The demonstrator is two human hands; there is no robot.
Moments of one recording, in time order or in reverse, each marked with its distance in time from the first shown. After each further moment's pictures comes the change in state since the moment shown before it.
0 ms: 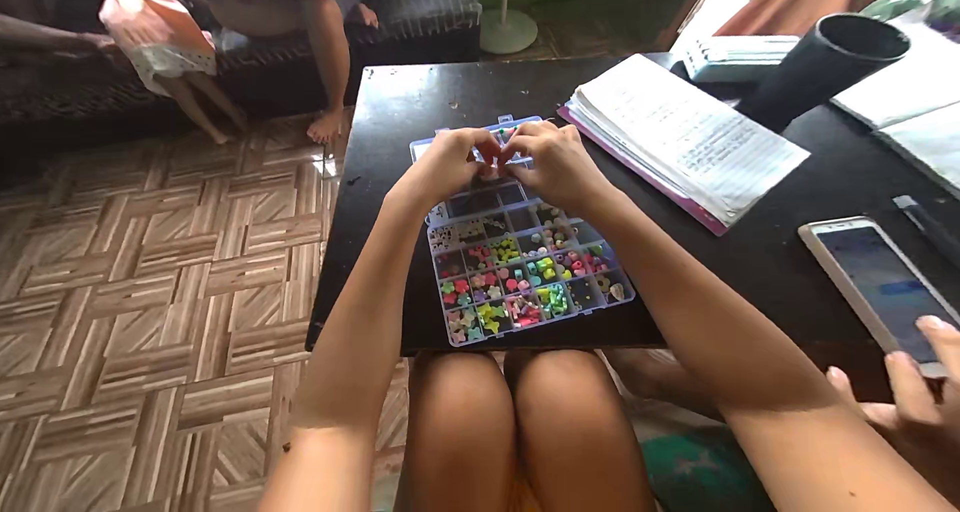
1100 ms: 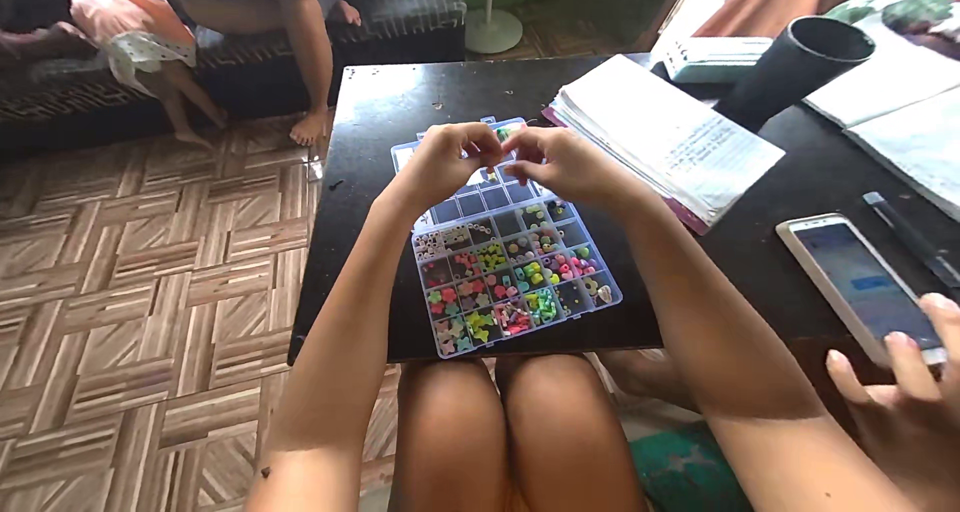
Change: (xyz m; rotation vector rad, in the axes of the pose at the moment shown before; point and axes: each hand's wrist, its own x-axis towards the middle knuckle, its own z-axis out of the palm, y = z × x) left_hand 0.001 0.007 0.005 -0.154 0.152 0.208; right_hand -0.010 -0.003 -0.037 0.266 -0.180 0.099
